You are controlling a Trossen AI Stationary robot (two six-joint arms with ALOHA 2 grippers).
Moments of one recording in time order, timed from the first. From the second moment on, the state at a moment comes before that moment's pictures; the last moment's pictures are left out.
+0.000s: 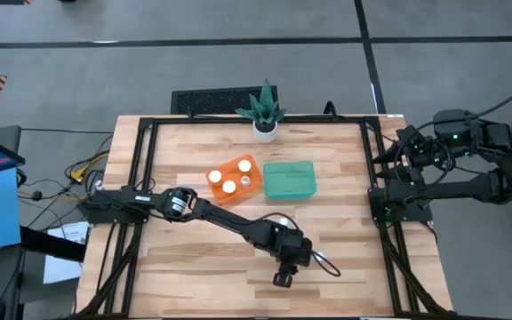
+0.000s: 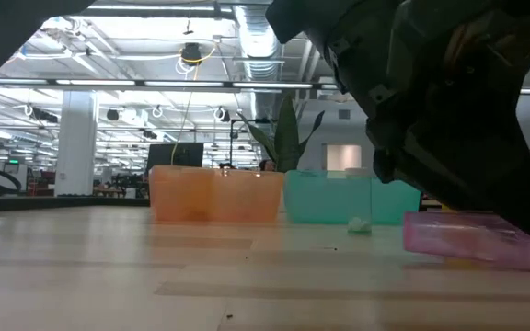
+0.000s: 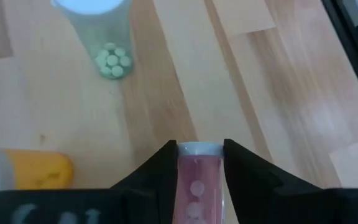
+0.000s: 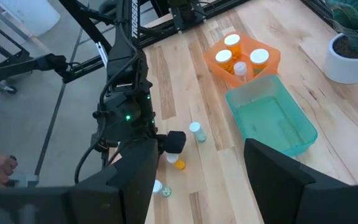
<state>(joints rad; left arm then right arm) -0.29 2.51 2.11 -0.56 0.16 -0.08 -0.20 0.66 1.37 -1.24 -0.26 0.30</state>
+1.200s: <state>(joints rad) -0.27 1.91 2.33 -0.44 -0.77 -0.05 -0.20 0.75 1.37 -0.80 -0.29 0.29</state>
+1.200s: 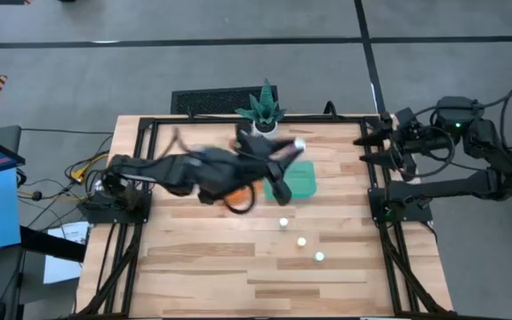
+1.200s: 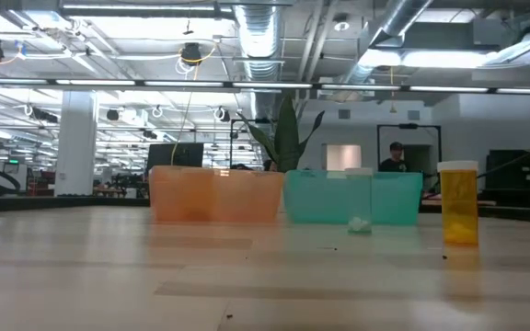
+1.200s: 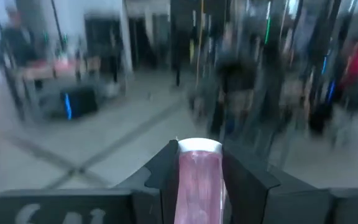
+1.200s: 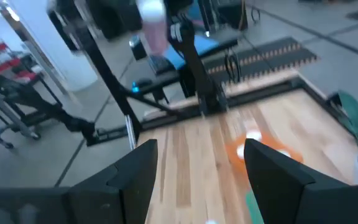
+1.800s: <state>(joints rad) -0.27 1.90 2.33 0.01 -0.58 0.20 -0.03 1.05 1.37 -0.11 -0.29 0.28</state>
